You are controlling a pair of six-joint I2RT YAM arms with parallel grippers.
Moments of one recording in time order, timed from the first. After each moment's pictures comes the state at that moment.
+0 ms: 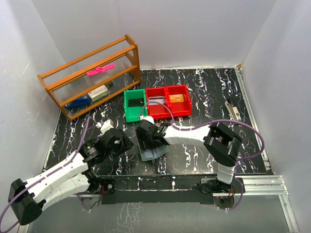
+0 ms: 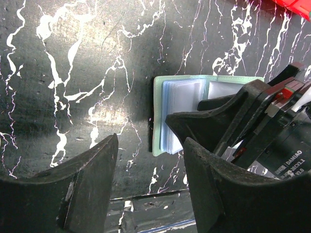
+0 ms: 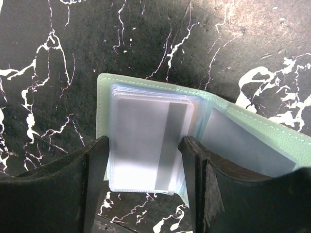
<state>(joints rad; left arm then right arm) -0.82 0.79 0.54 -0.63 -0.28 -1.13 1.07 1.82 1.19 -0.47 0.15 0.68</state>
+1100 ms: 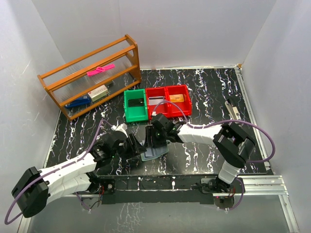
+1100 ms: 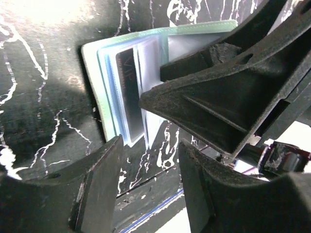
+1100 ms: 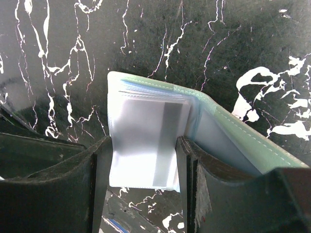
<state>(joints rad) -0.82 0.92 0.36 -0.18 0.04 -1.10 0.90 1.70 0.95 -0.17 -0.17 0.75</state>
